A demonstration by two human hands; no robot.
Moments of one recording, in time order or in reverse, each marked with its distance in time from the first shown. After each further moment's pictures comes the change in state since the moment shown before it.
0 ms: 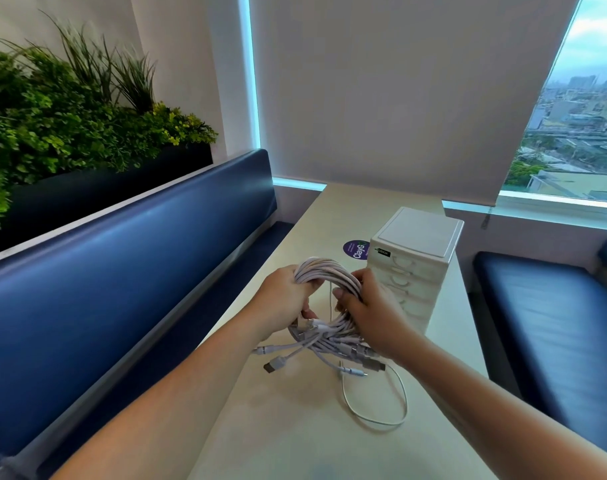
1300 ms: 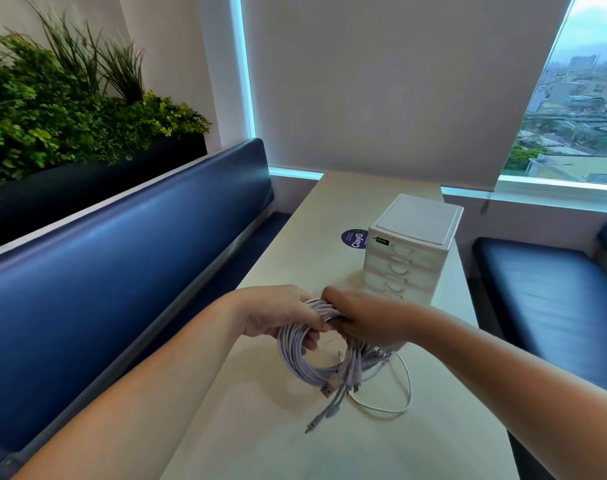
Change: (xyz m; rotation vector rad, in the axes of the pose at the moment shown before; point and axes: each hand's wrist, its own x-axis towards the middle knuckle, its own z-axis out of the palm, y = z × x) left_hand -0.004 0.004 -0.014 0.073 -0.680 -0.230; right_hand 0.006 -0.014 -0.015 -0.577 -0.665 -0.277
